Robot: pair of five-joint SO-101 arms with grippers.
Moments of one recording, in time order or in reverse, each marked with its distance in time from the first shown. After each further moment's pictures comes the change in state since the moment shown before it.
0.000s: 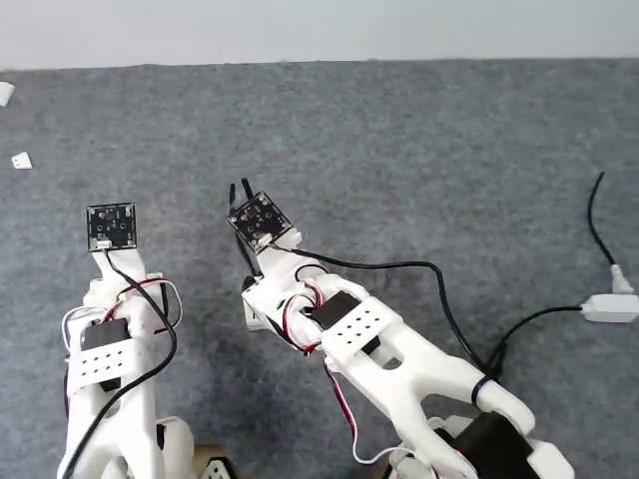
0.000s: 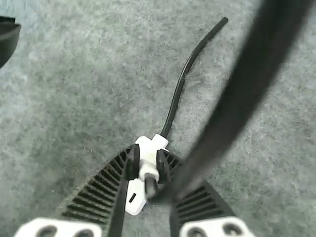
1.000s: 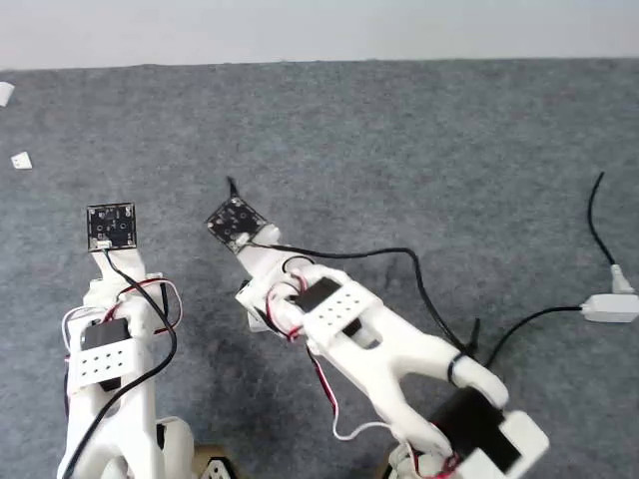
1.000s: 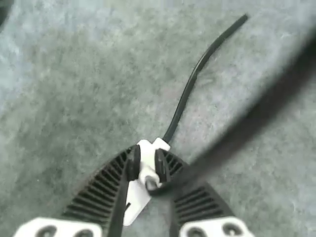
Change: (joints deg) left arm 0.0 0.0 0.0 0.0 0.0; right arm -1.0 11.4 -11.0 7.0 7.8
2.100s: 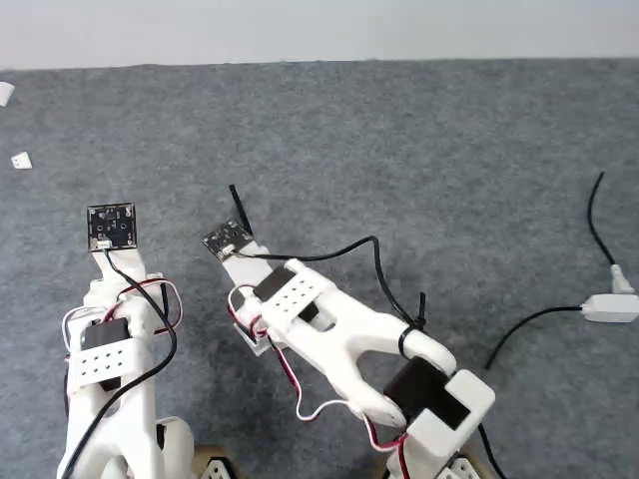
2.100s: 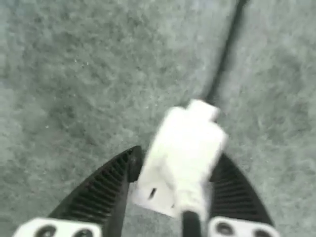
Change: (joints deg) left arm 0.0 0.3 0.0 0.0 0.0; right arm -4.7 12.4 -13.7 26.2 -15.9
